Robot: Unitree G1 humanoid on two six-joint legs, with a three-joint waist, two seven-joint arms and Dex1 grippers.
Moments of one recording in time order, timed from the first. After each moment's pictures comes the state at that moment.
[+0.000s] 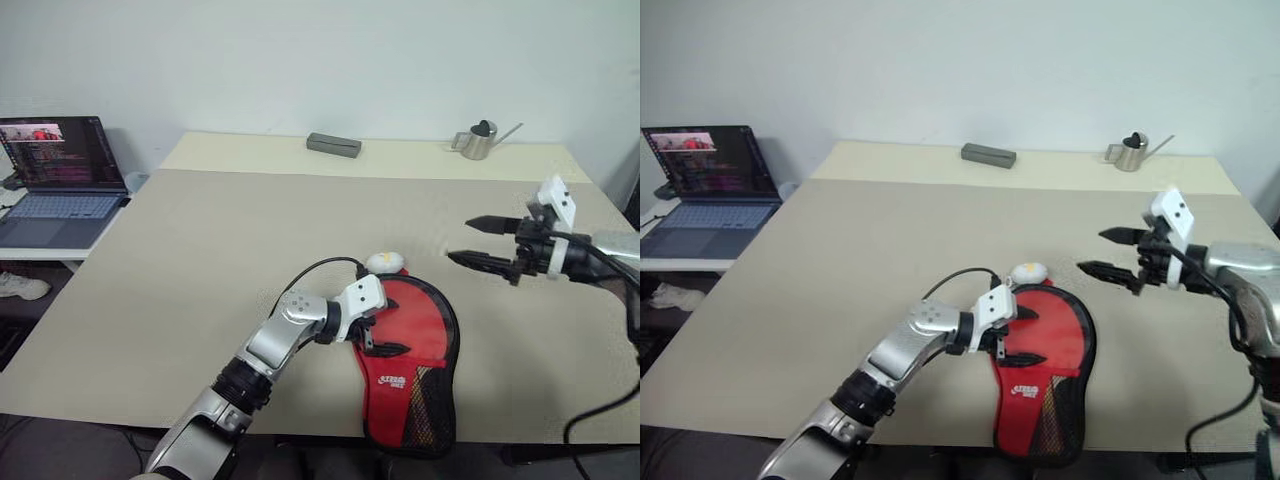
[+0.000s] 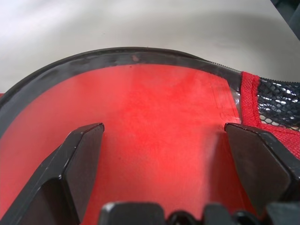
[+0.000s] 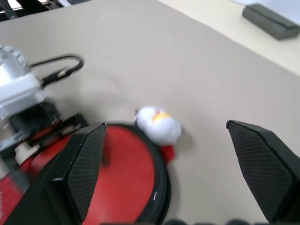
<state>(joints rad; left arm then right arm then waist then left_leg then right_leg) -0.54 0.25 -0.46 0.17 -0.07 0.30 -0.99 -0.59 -0.84 -0.06 -0.07 0.53 0.72 0.99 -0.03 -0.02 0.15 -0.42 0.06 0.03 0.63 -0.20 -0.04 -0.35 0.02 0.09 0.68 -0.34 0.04</state>
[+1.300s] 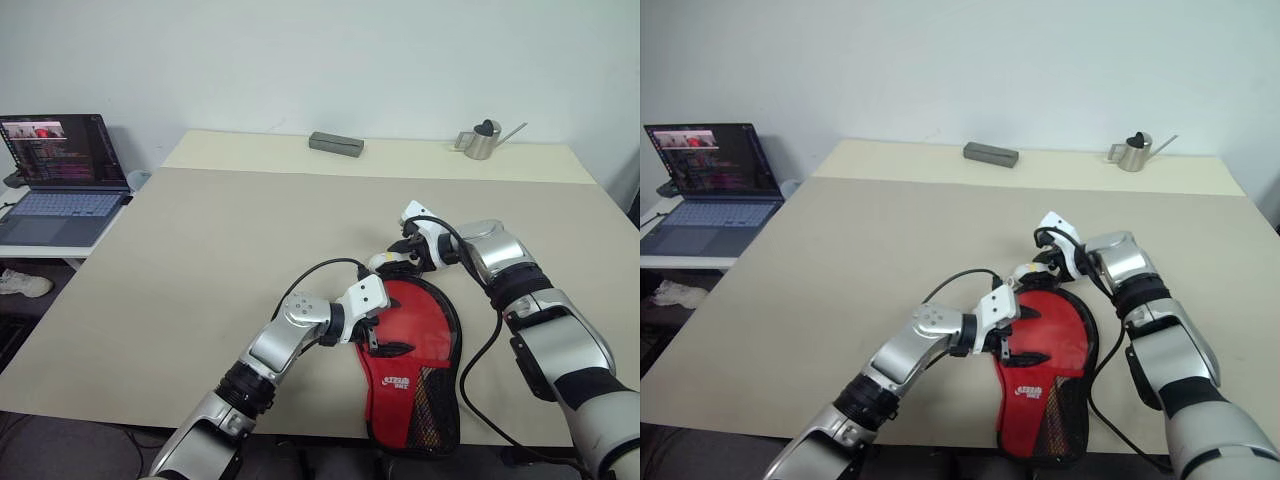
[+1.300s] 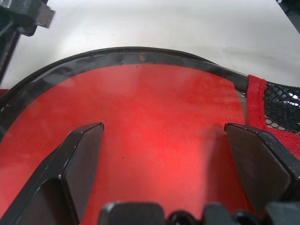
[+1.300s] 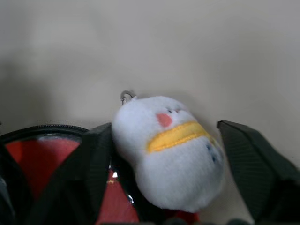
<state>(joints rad) -0.52 0.23 -0.46 0.15 -0.07 0.33 -0.97 -1.05 -0.40 0.27 0.91 0.05 0.39 1.10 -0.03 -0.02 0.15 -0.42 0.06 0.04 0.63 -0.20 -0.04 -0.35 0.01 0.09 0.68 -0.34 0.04</state>
